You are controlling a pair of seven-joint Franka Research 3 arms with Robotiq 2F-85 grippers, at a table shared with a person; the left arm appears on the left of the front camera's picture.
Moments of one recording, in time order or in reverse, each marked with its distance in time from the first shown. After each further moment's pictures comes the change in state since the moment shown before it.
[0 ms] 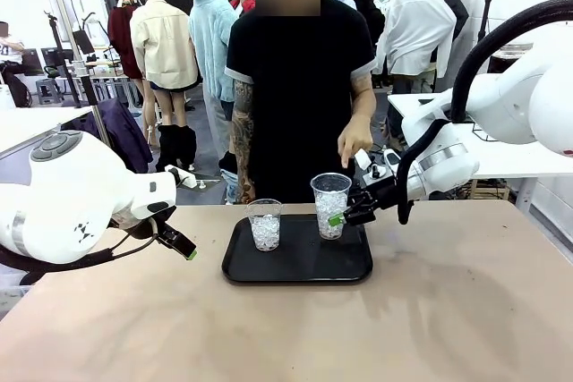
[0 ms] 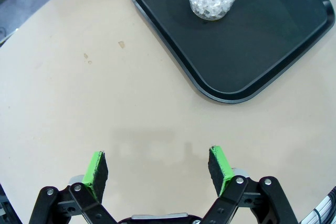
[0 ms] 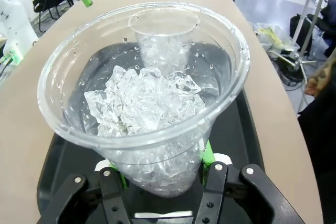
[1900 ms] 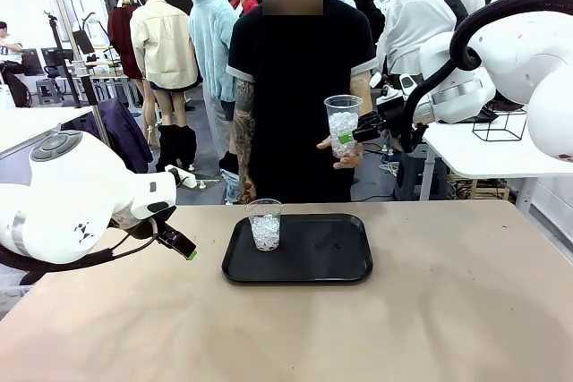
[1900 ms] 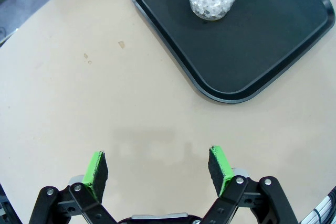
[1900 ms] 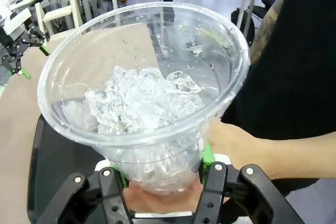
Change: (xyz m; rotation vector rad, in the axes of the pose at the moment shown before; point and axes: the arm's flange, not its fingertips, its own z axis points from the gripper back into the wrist) left arm 0.000 0.000 0.000 0.000 0.000 0.000; right arm 0.129 -0.097 0.106 -0.248 -0.004 -0.074
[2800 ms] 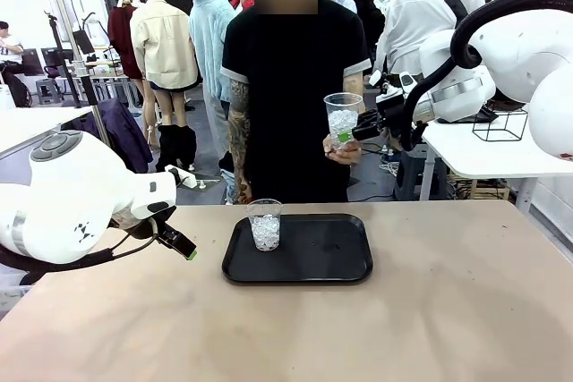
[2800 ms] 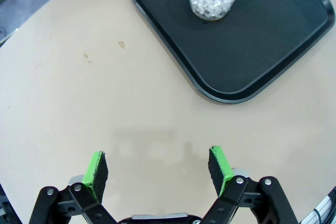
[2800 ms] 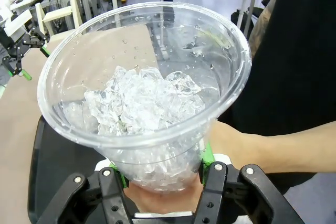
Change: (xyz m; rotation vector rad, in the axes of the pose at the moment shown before) left arm 0.000 0.000 0.000 0.000 0.000 0.000; right arm 0.005 0.001 0.001 -0.001 -0.003 0.006
